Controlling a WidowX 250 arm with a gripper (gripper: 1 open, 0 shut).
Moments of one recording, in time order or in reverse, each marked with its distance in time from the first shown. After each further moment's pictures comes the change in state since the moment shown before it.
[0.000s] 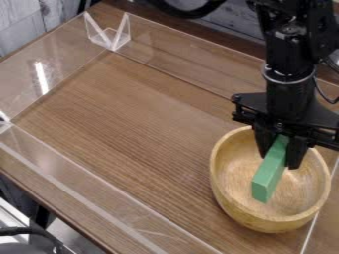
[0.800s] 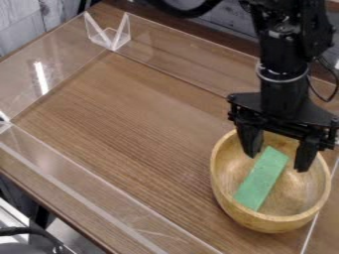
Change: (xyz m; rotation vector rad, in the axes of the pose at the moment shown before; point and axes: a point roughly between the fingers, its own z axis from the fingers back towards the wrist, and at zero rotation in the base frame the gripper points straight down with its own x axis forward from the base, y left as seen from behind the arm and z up) arm 0.000 0.006 -0.001 -0.003 0.022 0.007
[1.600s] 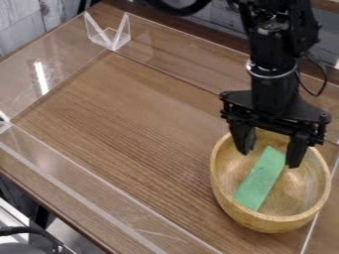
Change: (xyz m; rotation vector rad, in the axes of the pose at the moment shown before) arm 0.002 0.008 -0.002 -0.011 0.018 0.006
